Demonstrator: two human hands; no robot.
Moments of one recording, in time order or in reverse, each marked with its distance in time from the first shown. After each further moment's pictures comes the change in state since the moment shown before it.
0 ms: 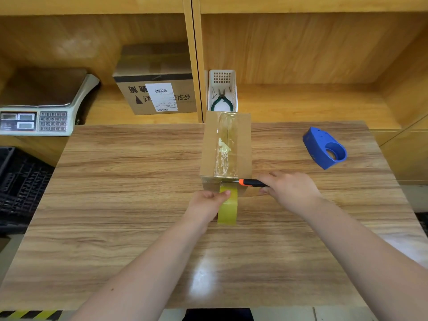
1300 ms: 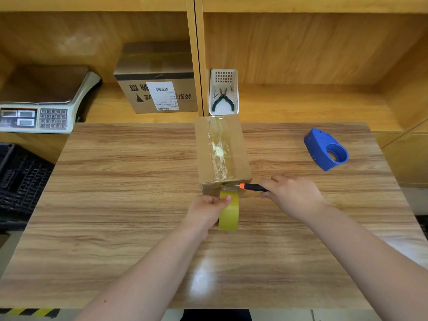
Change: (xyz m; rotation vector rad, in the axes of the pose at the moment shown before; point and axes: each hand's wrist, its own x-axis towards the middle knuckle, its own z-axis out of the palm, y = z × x) left_hand 0.002 -0.012 0.002 -0.018 -0.007 0.003; right_hand -0.005 -0.003 -0.006 -0.034 0.004 -0.045
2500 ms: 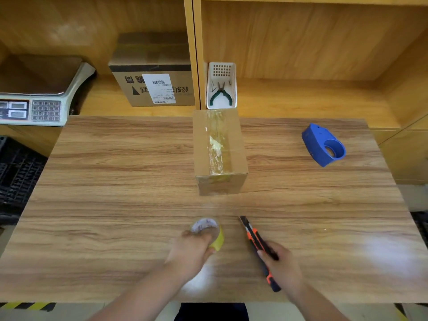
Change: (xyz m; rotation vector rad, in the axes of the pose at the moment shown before) left_hand -0.008 -0.097 -0.029 1.374 0.002 0.718; right_hand -0.130 -0.093 0.073 1.184 -0.324 1.086
